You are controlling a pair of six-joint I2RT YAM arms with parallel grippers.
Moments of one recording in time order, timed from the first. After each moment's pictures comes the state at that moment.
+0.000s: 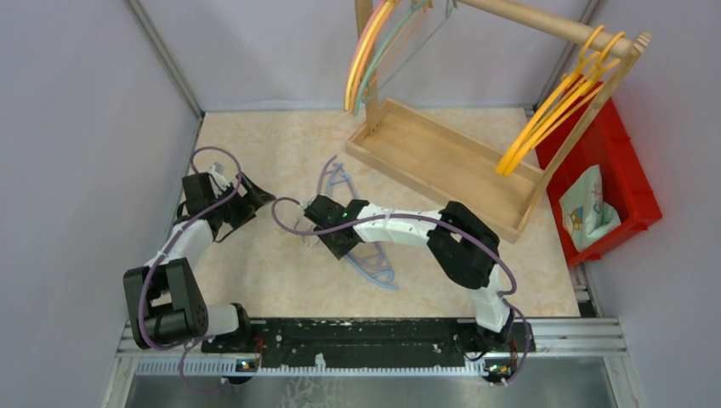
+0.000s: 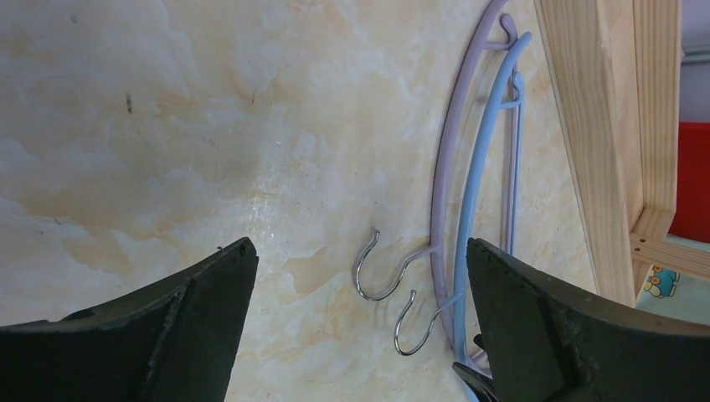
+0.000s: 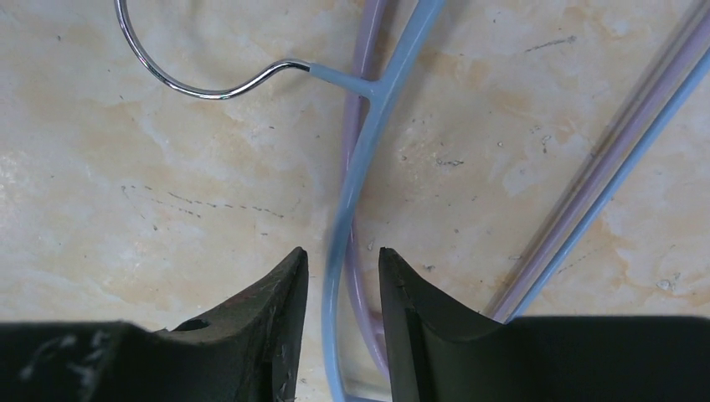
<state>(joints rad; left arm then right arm) 0.22 1.31 0.66 -0.08 0.48 -0.50 1.06 1.98 1.45 -0.62 0.18 0.24</state>
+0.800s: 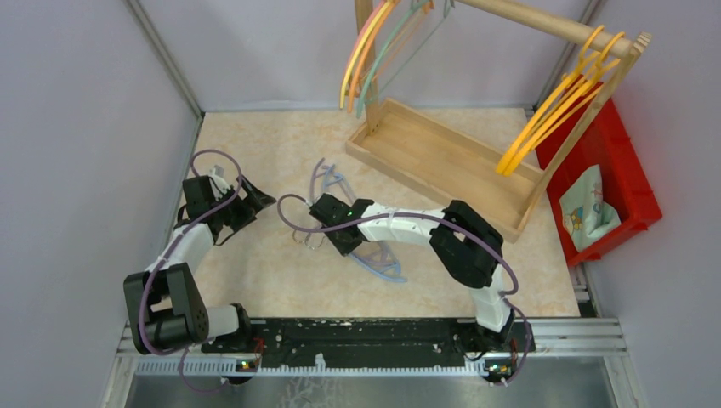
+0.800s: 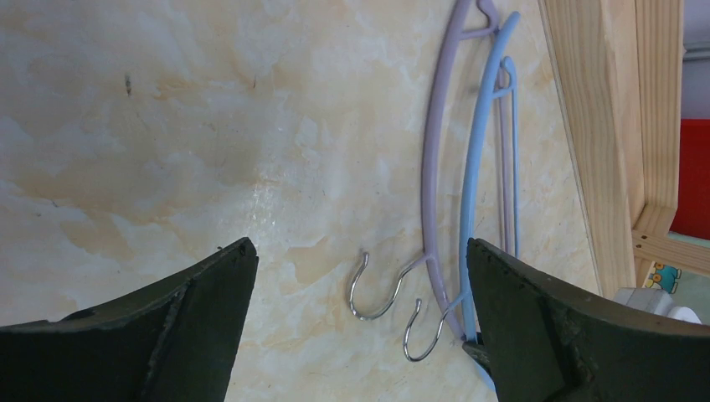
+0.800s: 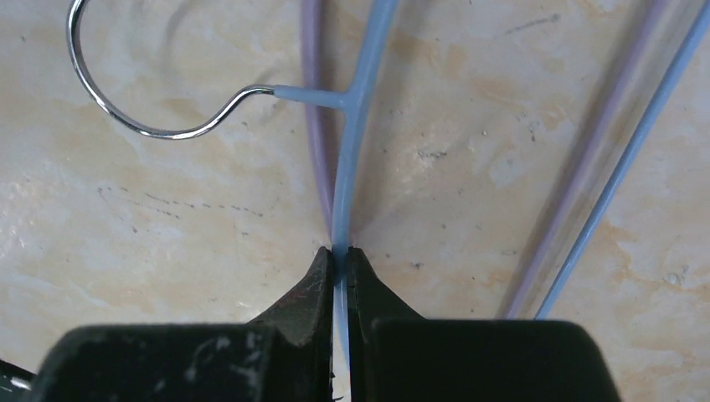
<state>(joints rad) 0.22 1.29 0.64 -0.08 0.48 -0.51 1.04 1.98 1.42 -0.58 0.16 0.26</state>
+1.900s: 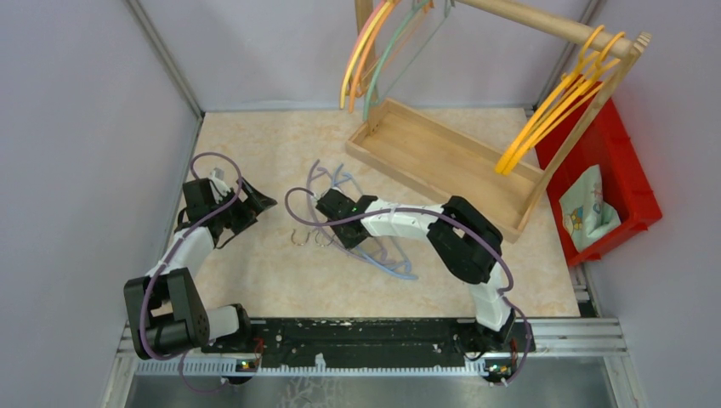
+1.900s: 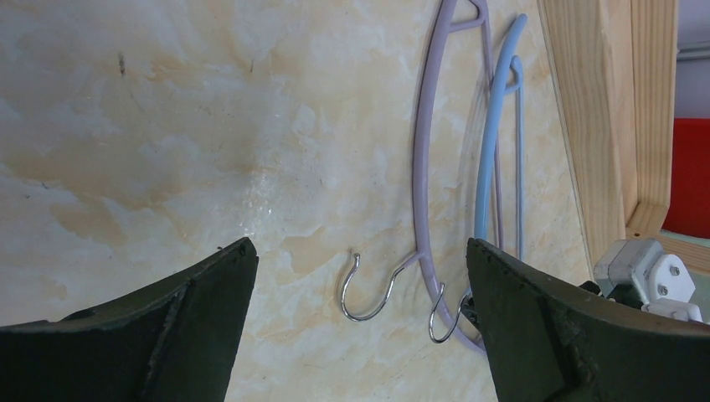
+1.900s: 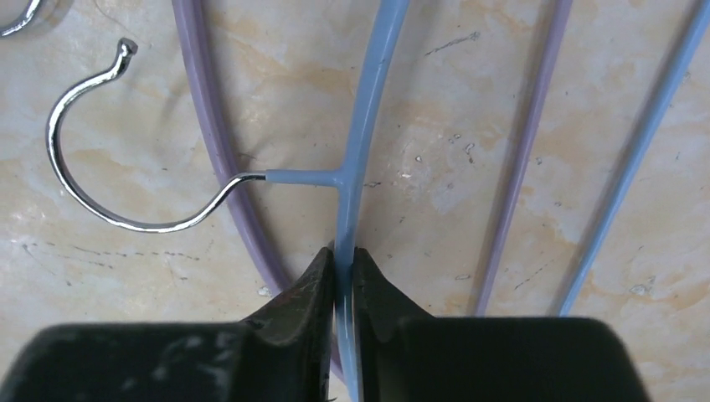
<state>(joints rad) 0.22 1.25 0.61 -0.08 0.49 -0.52 0.99 1.99 1.39 -0.54 0.21 0.26</state>
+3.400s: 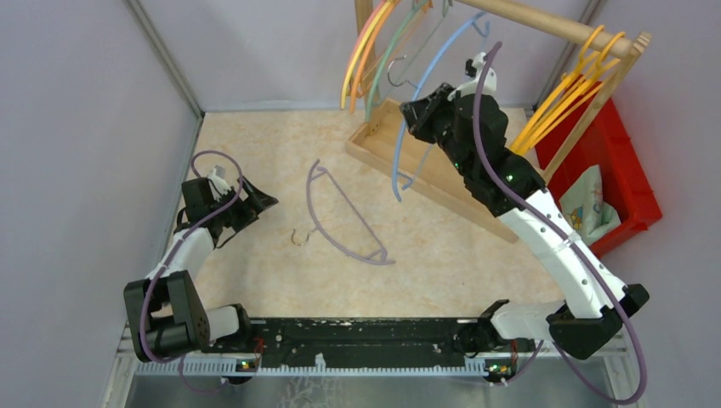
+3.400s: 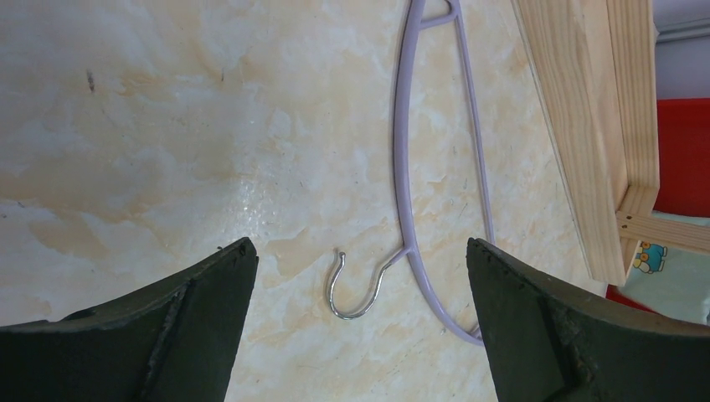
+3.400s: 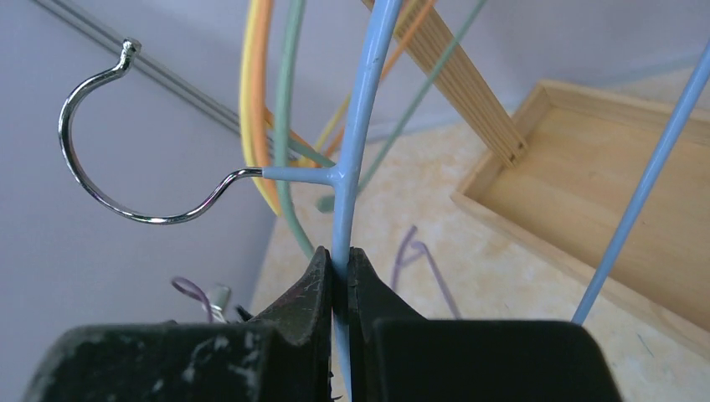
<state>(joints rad) 0.22 1.24 0.61 -0.07 0.53 -0.50 0.65 1.23 1.55 -0.45 0.30 0.66</state>
